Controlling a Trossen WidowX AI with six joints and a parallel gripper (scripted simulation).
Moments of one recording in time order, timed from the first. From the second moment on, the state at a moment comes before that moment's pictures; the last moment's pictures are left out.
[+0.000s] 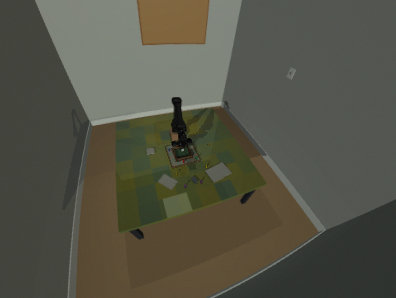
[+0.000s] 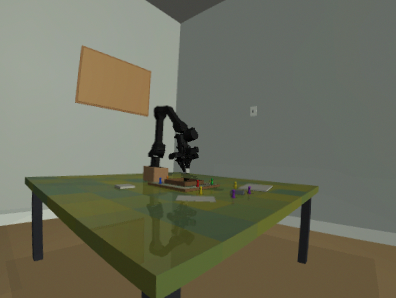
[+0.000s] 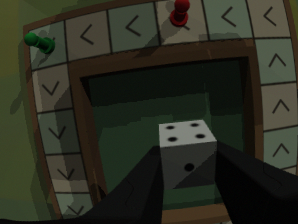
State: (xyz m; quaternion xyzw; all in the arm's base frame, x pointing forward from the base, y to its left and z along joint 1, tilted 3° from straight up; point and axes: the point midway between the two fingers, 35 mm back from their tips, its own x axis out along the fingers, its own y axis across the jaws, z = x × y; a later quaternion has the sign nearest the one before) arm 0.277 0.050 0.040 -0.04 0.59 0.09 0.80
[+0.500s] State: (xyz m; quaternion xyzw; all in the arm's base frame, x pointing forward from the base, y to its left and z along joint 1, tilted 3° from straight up) arm 0.286 0.050 0.030 -0.02 0.42 0.10 0.90
